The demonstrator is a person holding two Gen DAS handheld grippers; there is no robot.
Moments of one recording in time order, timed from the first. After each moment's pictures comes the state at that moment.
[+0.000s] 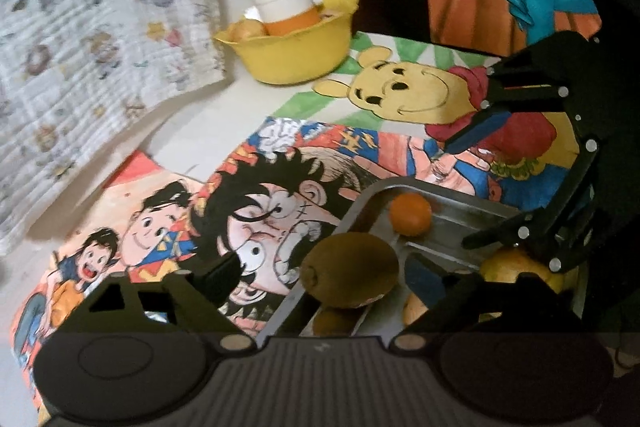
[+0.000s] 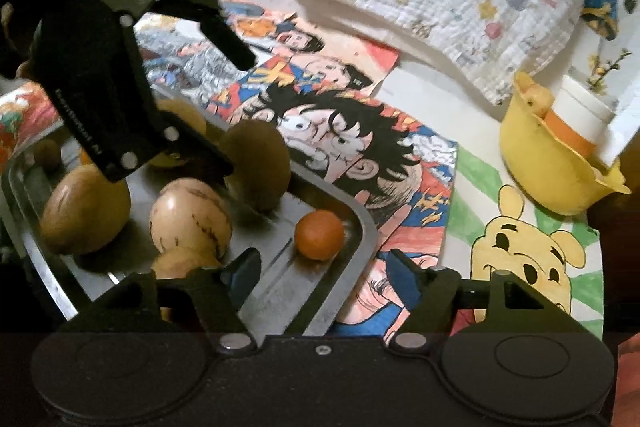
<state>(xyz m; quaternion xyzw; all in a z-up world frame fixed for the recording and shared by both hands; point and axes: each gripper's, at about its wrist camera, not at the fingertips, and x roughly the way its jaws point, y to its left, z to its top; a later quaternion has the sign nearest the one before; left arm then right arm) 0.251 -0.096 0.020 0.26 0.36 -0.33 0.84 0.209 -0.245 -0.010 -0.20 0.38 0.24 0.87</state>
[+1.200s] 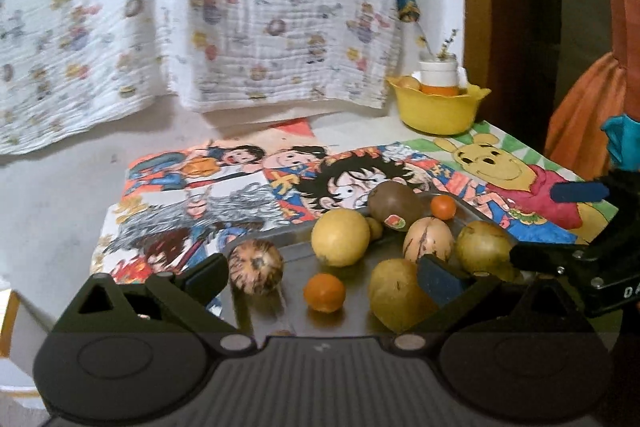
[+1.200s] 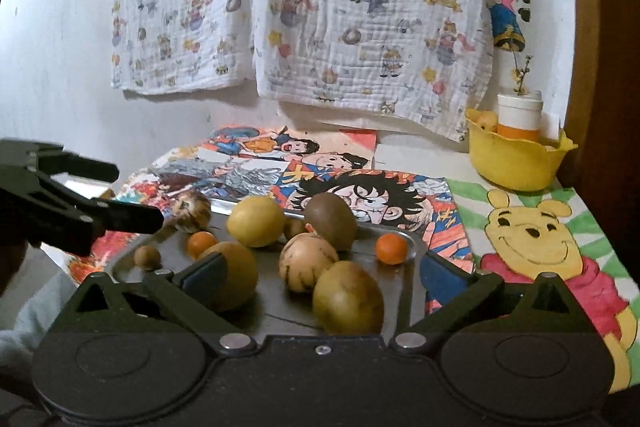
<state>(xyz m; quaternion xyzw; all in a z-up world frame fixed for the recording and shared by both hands) 0.077 -0.011 0.044 0.06 0.29 -0.10 0.95 0.074 -0.238 0.017 -0.02 0.25 0.19 0.95</state>
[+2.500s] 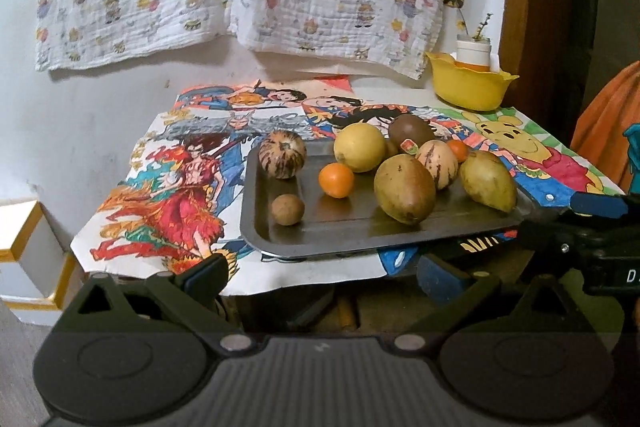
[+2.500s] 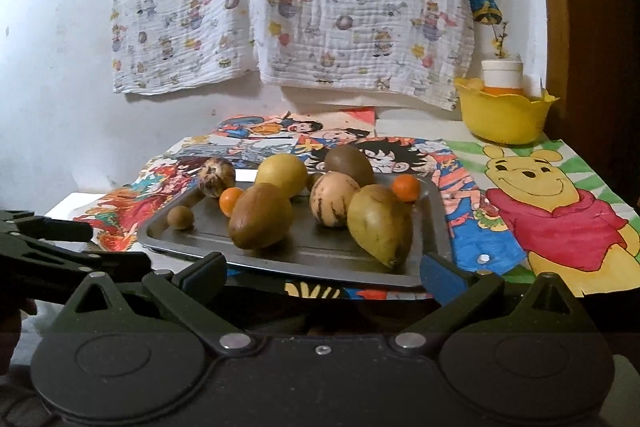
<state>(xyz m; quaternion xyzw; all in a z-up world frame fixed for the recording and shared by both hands) -0.006 -0.007 -0.001 -0.01 0.32 -0.03 0.95 0.010 -0.230 -0.014 0.02 0.26 0.17 0.95</state>
